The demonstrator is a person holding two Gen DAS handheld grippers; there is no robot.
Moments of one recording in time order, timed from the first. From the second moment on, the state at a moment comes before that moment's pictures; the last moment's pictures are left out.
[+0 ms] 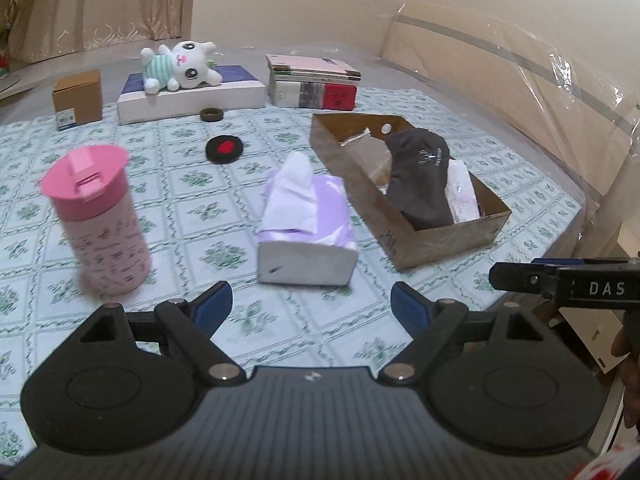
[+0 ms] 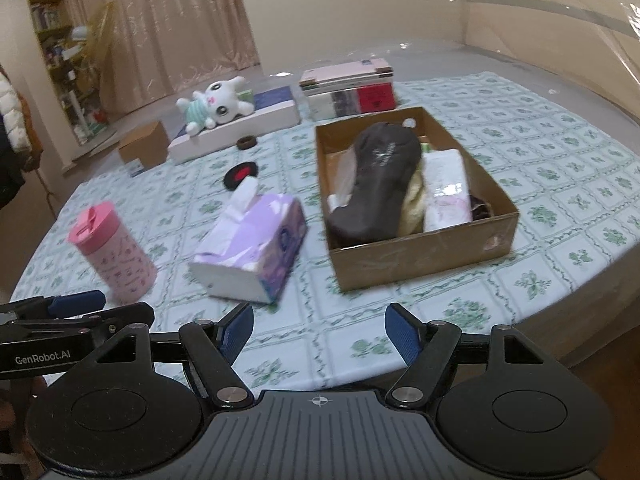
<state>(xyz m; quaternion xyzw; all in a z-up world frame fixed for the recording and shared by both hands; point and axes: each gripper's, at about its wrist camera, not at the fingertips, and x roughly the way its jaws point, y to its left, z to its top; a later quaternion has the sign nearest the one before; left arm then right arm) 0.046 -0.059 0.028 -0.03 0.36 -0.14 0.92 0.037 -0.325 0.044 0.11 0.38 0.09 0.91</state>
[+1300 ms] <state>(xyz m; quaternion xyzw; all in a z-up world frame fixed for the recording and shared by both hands) 0.055 0.109 0.021 -0.03 0.37 -0.04 0.93 0.102 -0.212 0.022 0.08 0.39 0.20 0.90</state>
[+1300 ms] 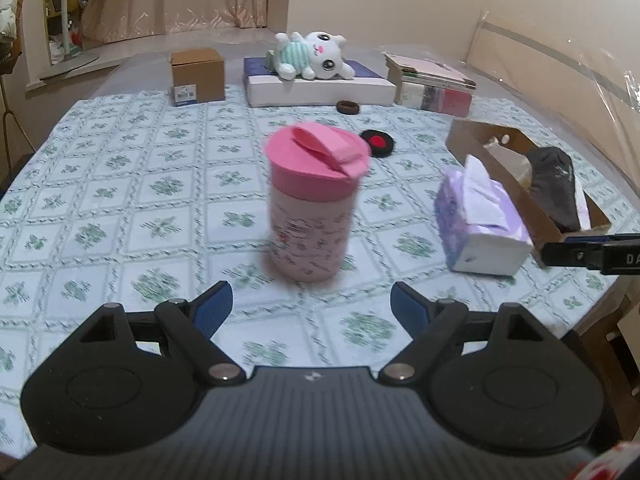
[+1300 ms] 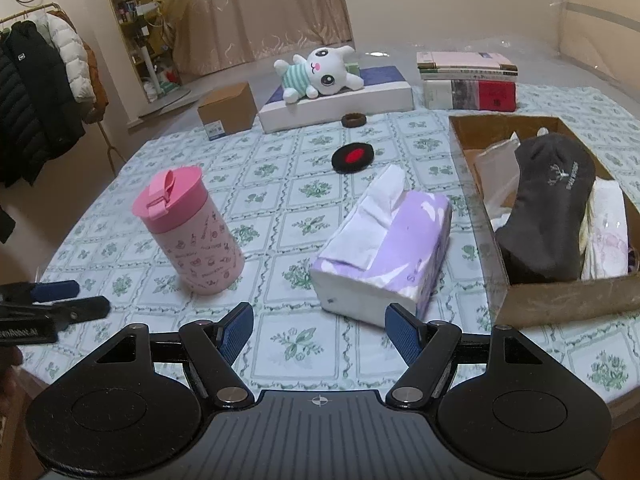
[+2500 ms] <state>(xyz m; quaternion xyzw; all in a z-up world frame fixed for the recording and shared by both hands) 0.399 0.166 0.047 0.07 0.39 -0.14 0.91 0.425 -0.150 -0.018 -0.13 0.40 0.33 0.85</state>
